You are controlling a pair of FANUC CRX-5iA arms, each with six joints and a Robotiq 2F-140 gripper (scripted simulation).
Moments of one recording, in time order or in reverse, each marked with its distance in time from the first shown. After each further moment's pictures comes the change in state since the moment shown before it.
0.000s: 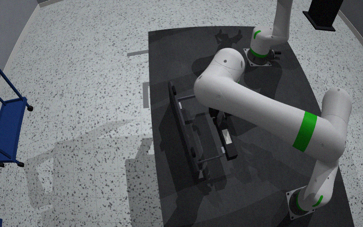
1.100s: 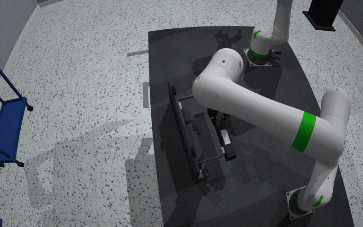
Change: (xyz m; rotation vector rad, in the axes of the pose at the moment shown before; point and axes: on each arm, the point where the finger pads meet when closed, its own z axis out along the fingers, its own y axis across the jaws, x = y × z) left arm 0.000 0.006 0.000 0.000 0.000 0.000; right arm 0.000 0.000 0.000 0.000 0.000 0.000
